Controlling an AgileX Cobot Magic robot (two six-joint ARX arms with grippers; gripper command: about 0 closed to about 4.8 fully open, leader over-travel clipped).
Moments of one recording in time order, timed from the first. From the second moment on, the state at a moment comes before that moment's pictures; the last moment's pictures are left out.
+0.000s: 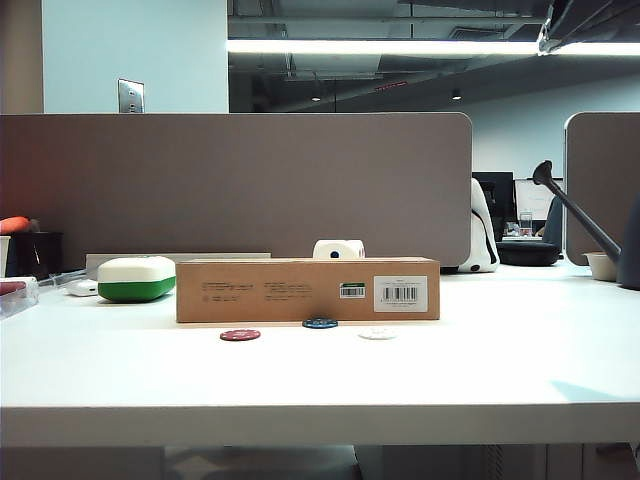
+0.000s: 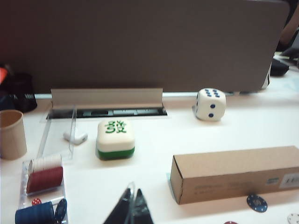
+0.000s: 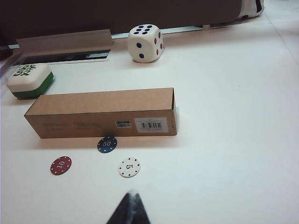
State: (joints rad) left arm -0.11 0.37 0.49 -0.13 0.04 -0.02; right arm 1.04 0.74 0.61 -0.24 0.78 0.47
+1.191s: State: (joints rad) left arm 0.05 0.00 0.00 0.00 0.03 -0.06; right arm 1.04 0.74 0.61 -0.25 0.78 0.47
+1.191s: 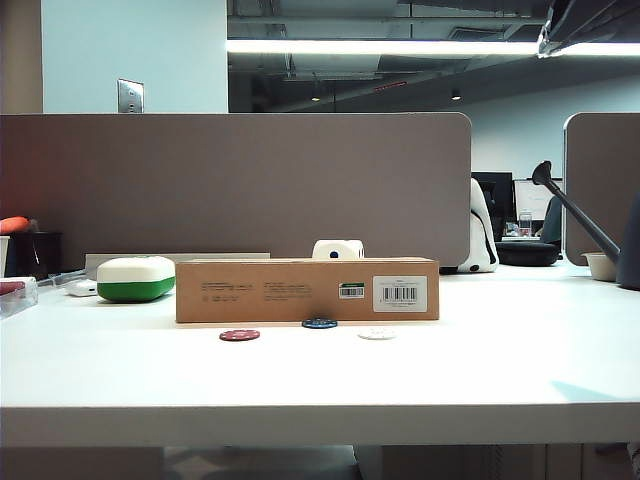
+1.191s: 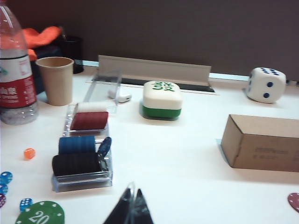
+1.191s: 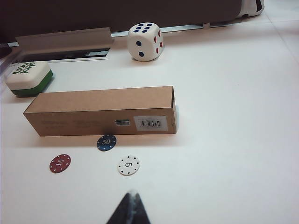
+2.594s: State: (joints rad) left arm 0.05 0.00 0.00 0.05 0.04 -0.05; right arm 1.04 0.74 0.61 -0.25 0.78 0.47
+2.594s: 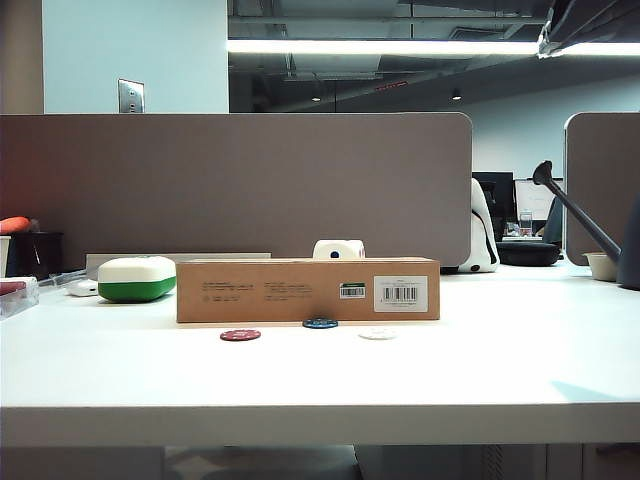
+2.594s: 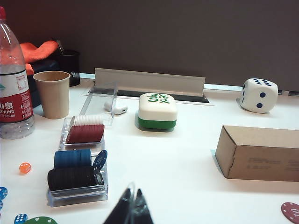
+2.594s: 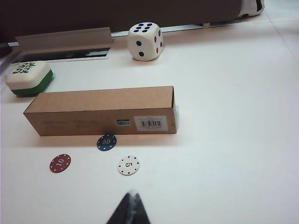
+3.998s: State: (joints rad) left arm 0.05 0.00 0.00 0.05 0.04 -0.05; right arm 0.50 0.09 0.21 -0.24 0.52 0.10
